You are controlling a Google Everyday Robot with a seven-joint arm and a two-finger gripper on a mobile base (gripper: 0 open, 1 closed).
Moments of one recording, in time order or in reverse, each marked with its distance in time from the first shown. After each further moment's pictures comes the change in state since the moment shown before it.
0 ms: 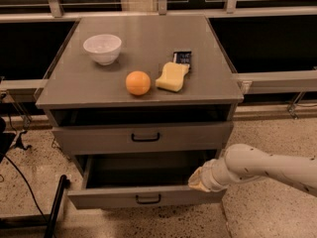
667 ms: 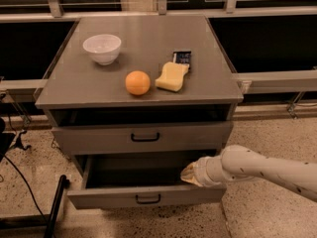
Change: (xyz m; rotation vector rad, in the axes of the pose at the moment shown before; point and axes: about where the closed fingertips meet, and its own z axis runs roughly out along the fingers) arm -0.018 -0.026 0.024 0.083 -0.105 -0.080
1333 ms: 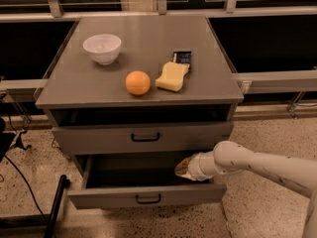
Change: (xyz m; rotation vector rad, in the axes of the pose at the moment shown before) arm 0.000 -0.025 0.043 -0.007 -0.051 -0.019
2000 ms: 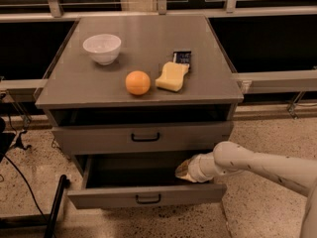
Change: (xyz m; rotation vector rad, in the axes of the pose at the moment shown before) arm 0.004 0.007 0.002 -0.025 0.008 0.012
